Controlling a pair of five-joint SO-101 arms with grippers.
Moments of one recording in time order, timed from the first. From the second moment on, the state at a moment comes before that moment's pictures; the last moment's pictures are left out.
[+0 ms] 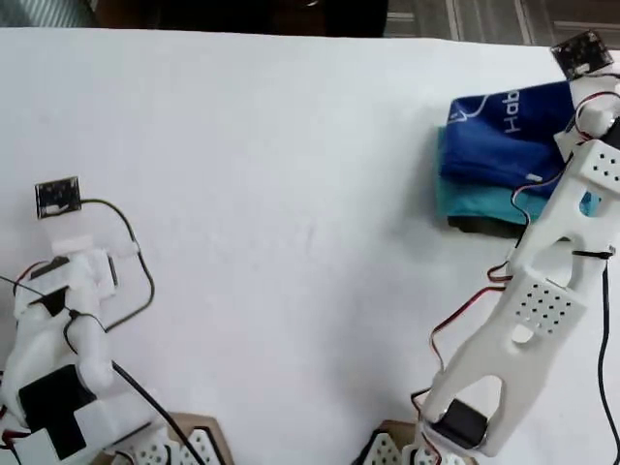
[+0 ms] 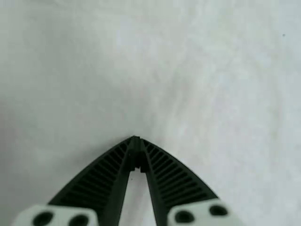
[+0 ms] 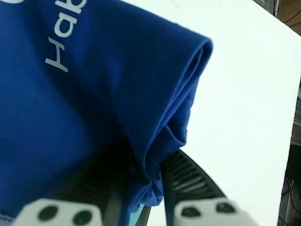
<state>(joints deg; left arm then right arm) -37.0 -10.6 56.4 30.5 -10.2 27.9 51.8 -71.6 77.5 52.4</state>
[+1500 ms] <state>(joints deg) -37.0 -10.6 56.4 30.5 -10.2 4.6 21.7 -39.4 99.3 35.3</state>
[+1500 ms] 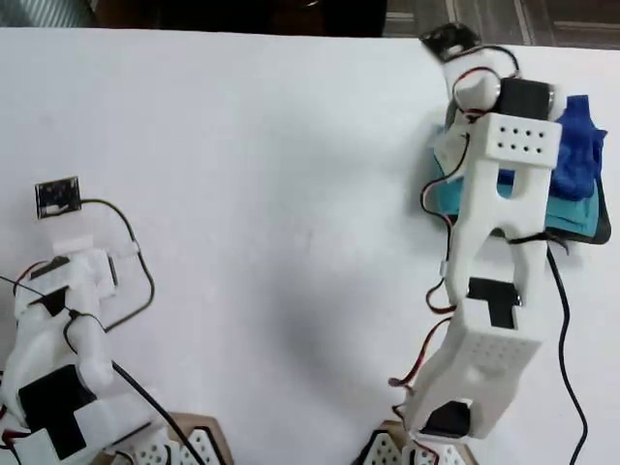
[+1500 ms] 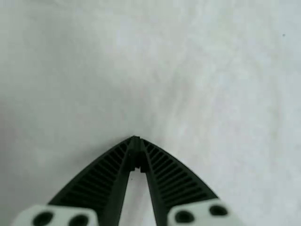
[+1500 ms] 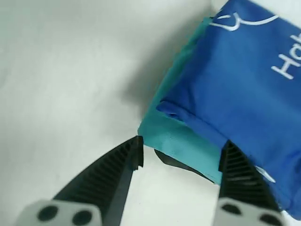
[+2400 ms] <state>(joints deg) -37.0 -10.6 56.4 30.5 -10.2 11.2 31.0 -38.8 87.4 43.0</state>
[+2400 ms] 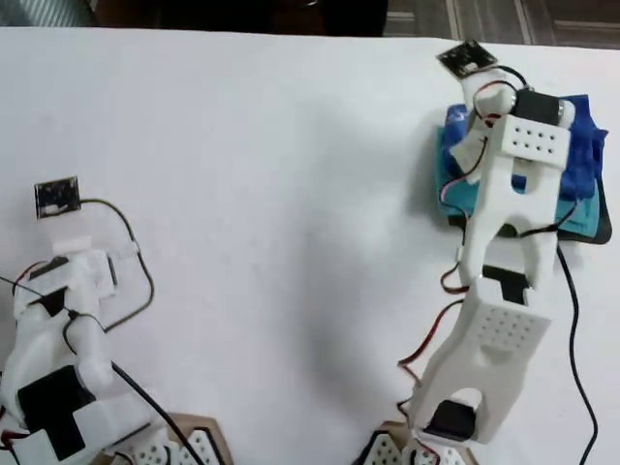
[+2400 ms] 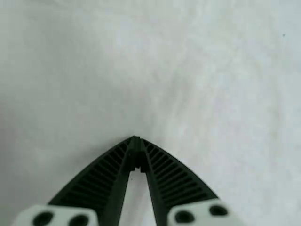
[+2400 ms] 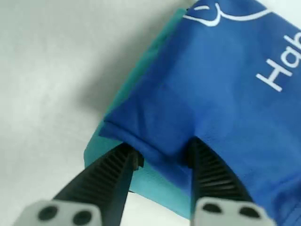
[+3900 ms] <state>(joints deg) -37.0 -10.6 56.4 30.5 -10.2 2.9 25.7 -34.7 94.6 42.9</state>
